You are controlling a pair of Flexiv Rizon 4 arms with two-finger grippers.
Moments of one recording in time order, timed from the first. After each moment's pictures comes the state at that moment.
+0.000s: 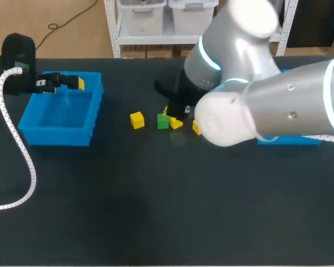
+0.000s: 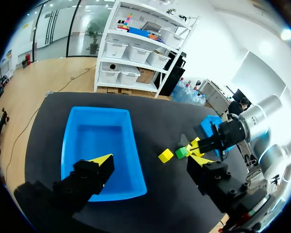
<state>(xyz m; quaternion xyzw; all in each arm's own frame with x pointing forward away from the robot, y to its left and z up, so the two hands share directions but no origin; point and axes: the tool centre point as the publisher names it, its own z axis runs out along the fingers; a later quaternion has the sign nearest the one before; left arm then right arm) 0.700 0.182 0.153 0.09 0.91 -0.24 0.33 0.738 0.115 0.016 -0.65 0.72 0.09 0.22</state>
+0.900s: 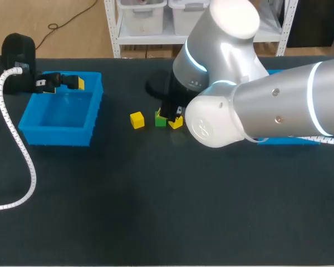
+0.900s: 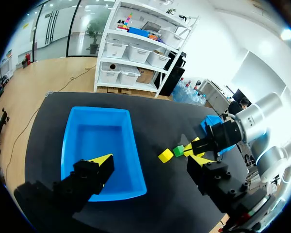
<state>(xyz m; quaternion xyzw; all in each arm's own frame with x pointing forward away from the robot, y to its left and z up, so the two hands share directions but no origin) 0.700 0.182 0.153 0.09 0.91 -0.24 0.33 0.746 0.128 0.011 -0.65 0.72 0.07 0.22</state>
